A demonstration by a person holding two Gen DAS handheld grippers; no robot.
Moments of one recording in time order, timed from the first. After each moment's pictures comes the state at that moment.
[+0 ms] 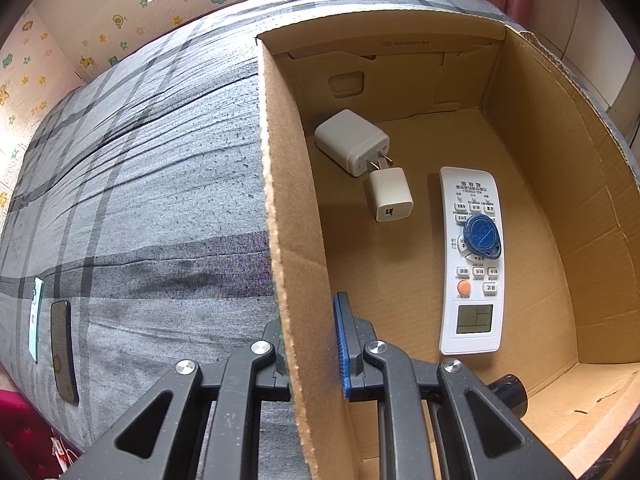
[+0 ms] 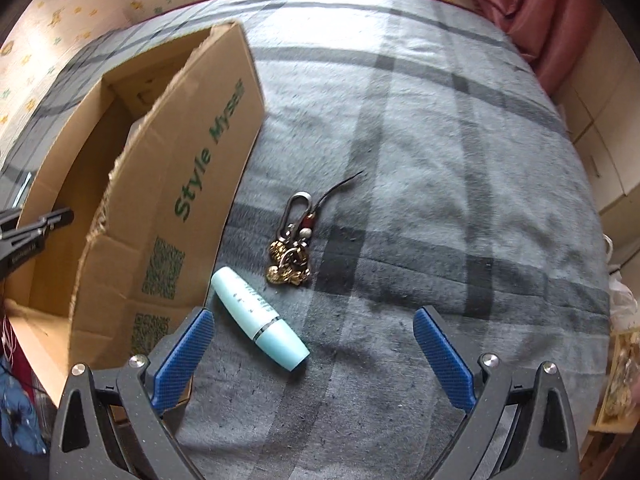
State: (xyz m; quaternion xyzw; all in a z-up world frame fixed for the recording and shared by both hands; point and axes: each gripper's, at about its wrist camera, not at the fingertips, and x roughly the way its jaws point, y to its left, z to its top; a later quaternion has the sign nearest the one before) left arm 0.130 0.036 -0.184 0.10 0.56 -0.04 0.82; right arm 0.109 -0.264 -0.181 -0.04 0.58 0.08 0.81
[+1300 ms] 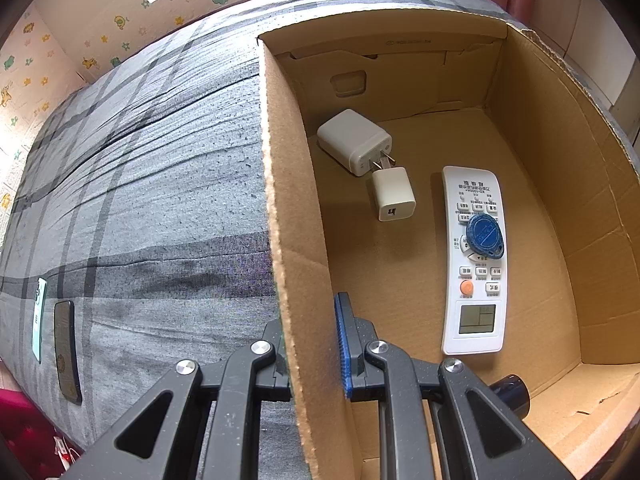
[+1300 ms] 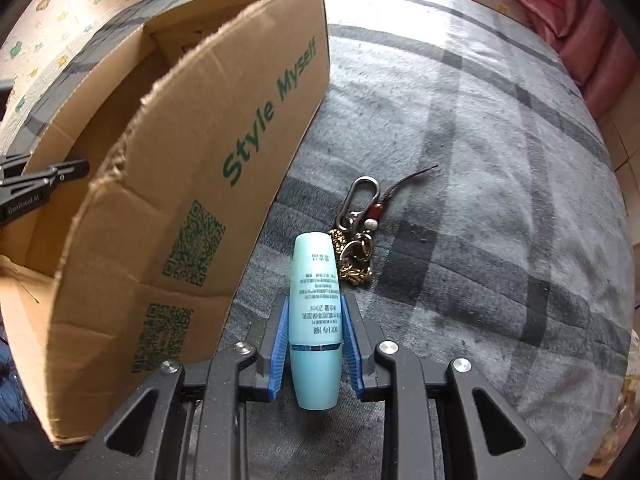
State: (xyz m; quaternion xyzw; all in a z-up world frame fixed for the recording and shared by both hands) left arm 0.131 0.036 -0.184 0.11 0.56 -0.03 0.82; right arm 0.106 -0.229 -0.208 -0.07 0.58 0.14 0.80
